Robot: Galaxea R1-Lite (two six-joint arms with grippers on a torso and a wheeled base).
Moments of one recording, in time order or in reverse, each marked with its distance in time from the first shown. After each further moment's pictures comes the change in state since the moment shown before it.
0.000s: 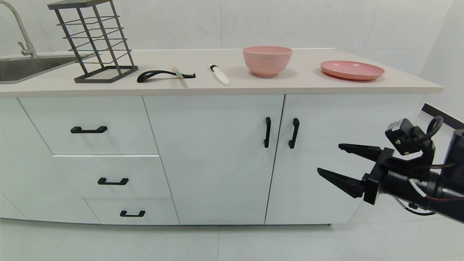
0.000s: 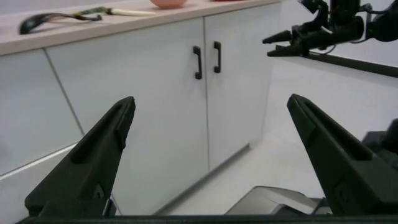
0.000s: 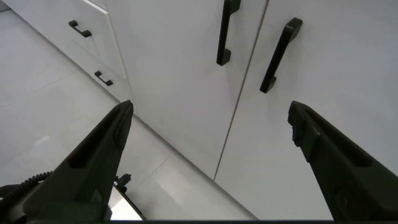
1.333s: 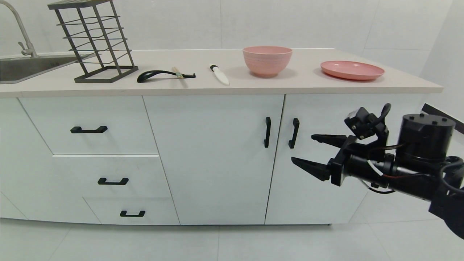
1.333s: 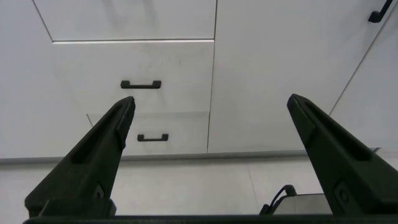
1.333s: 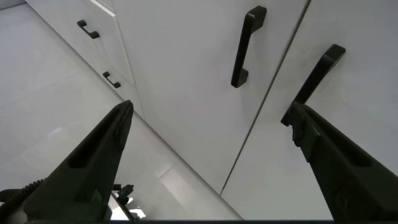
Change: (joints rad) left arm 0.199 -0.343 0.312 0.196 0.467 0.014; right arm 0.078 0.175 -0.189 0.027 -0.004 0.001
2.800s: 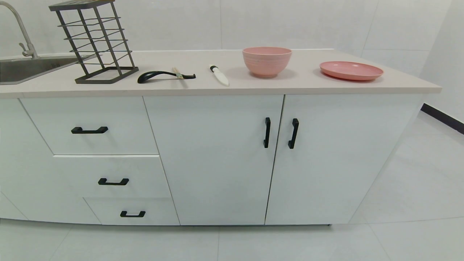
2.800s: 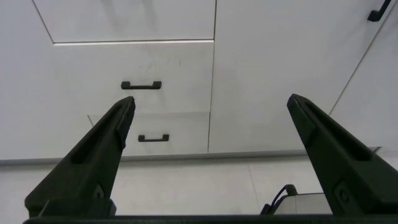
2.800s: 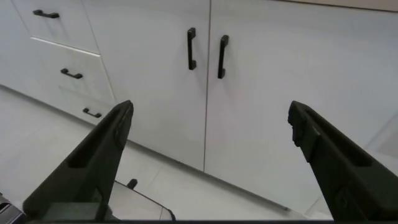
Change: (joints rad) left arm 0.000 0.000 0.000 0.001 0.000 0.007; right arm -0.234 -1.160 0.158 0.814 -0.098 0.126
